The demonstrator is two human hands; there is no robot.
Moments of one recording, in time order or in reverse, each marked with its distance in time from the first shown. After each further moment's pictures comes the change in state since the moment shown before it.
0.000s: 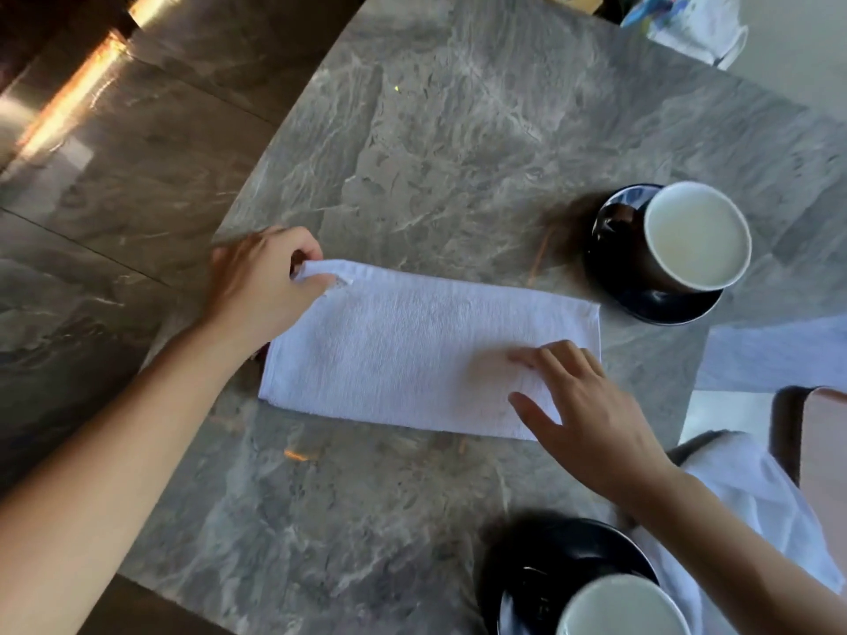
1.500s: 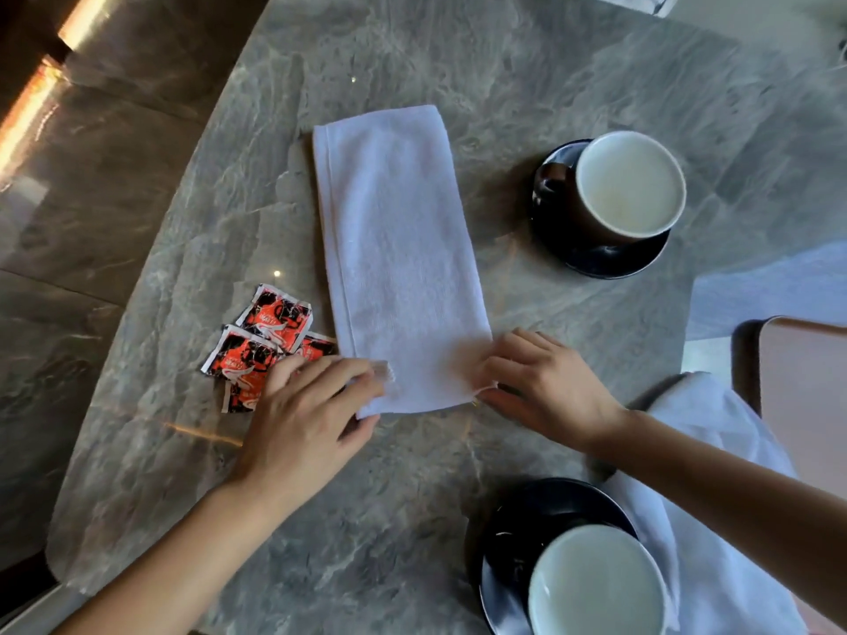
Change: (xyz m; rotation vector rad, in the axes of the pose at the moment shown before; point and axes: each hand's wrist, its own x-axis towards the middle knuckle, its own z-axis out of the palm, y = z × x) left_hand -0.104 0.029 0.065 0.211 -0.020 0.550; right_hand -0.003 0.033 0.020 0.038 0.134 -0.373
